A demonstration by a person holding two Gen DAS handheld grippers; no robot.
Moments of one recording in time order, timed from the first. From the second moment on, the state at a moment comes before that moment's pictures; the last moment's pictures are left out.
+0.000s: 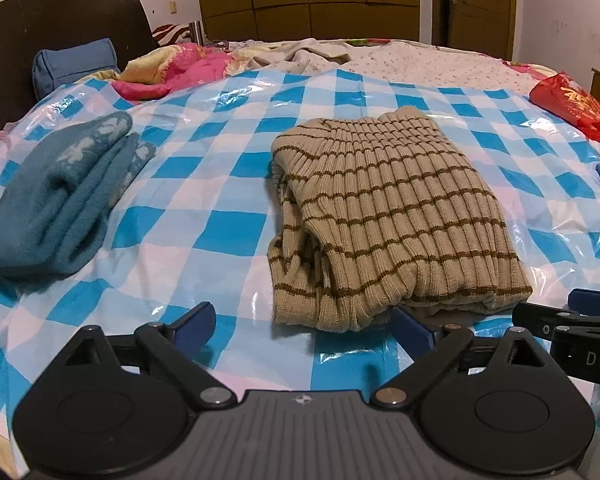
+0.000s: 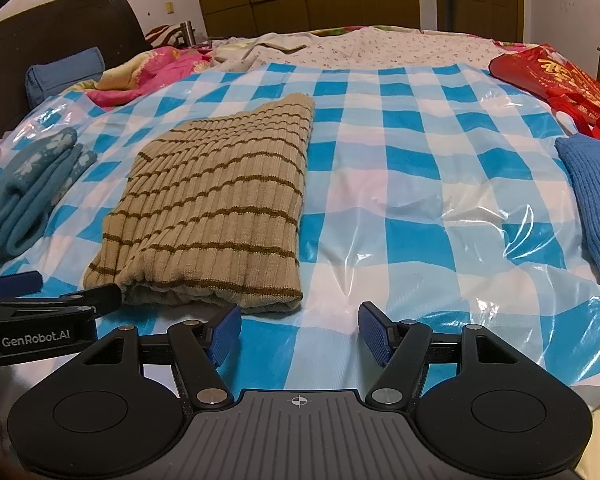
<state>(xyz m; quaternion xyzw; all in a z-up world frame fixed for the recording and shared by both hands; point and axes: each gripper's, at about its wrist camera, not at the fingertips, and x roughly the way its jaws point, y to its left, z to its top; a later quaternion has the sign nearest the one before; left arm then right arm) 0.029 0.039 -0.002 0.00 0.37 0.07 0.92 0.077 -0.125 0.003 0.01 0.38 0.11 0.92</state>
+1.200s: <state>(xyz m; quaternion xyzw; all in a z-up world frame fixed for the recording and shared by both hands) 0.028 0.034 -0.006 0.00 0.40 0.08 0.91 0.066 -0.124 0.000 0.00 0.38 0.11 0.92</state>
